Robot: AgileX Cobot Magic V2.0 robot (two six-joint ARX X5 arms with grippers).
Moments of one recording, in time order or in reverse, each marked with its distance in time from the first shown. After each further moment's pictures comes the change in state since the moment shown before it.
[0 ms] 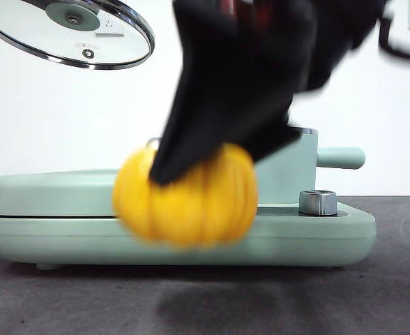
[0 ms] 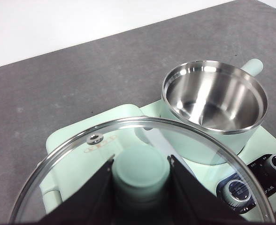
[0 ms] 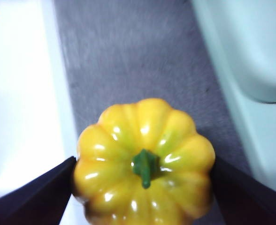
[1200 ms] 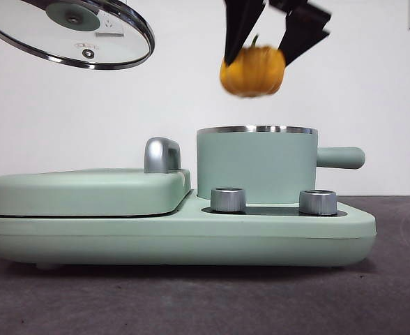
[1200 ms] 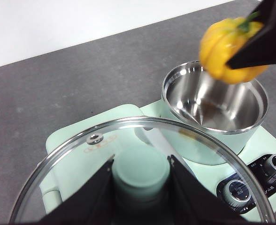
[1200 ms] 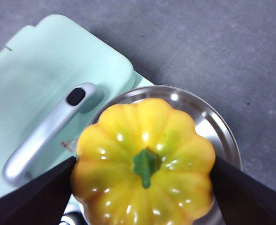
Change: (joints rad) left arm 0.000 0.000 0.000 0.000 0.000 0.000; right arm -0.426 0.354 0.860 -0.448 0.208 0.127
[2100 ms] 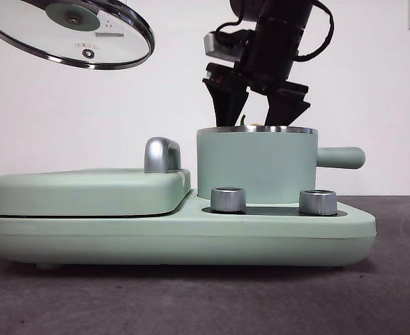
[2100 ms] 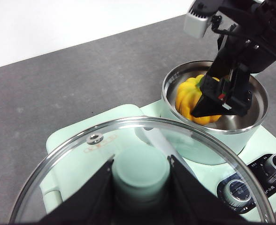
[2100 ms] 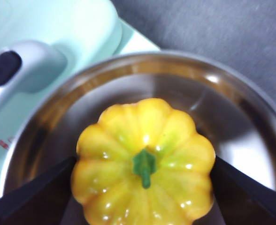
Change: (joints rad) left arm 0.000 0.000 0.000 0.000 0.000 0.005; right arm -0.003 0.229 0.013 -0.005 0.026 -0.030
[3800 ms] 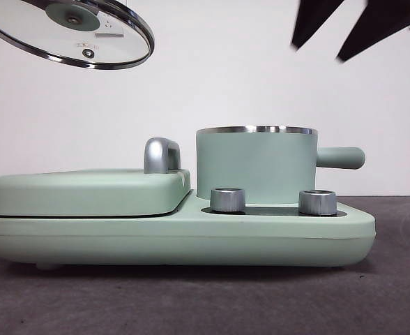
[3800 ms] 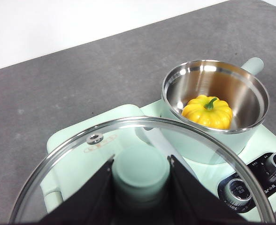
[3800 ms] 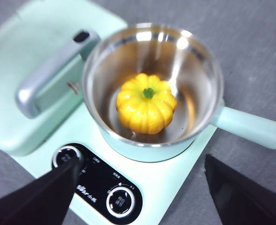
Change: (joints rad) left arm 0.000 0.000 0.000 0.000 0.000 0.011; right arm -0.002 -0.818 -0.631 0.228 -0.002 0.043
